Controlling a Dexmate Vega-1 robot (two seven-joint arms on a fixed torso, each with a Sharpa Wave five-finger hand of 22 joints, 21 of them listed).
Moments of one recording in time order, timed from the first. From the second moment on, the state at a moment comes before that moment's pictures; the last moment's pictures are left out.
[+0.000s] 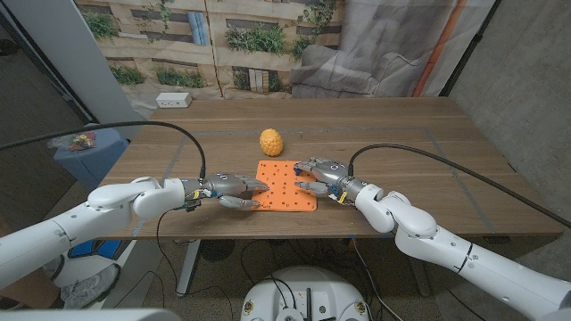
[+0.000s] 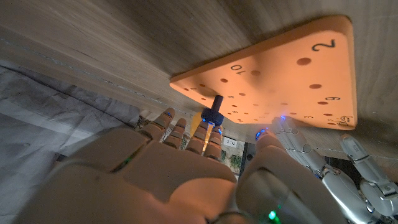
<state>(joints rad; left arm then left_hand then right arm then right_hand) 0.97 1.15 0.55 -1.74 0.60 -0.40 -0.17 0.03 0.08 0.76 0.09 0.18 0.11 -0.05 0.18 0.17 0.12 -0.09 0.18 0.17 0.10 -0.06 0.17 0.16 0.02 -0.03 0.19 0.17 -0.93 -0.78 -0.79 -1.96 -0.85 -0.23 0.09 0.31 0.17 0.32 0.02 0.21 0.24 -0.13 0.20 0.17 0.20 -0.15 0.20 0.18 -0.08 -0.03 0.27 0.28 0.08 -0.04 0.19 0.17</state>
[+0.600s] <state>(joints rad) 0.98 1.16 0.54 -1.76 0.60 -0.38 -0.17 0.03 0.08 0.76 0.10 0.18 0.11 -0.05 0.18 0.17 0.12 -0.09 0.18 0.17 0.10 -0.06 0.17 0.16 0.02 -0.03 0.19 0.17 -0.92 -0.79 -0.80 -1.96 -0.86 -0.21 0.11 0.30 0.18 0.34 0.04 0.21 0.26 -0.14 0.20 0.17 0.22 -0.16 0.20 0.18 -0.07 -0.04 0.27 0.28 0.08 -0.04 0.19 0.17</state>
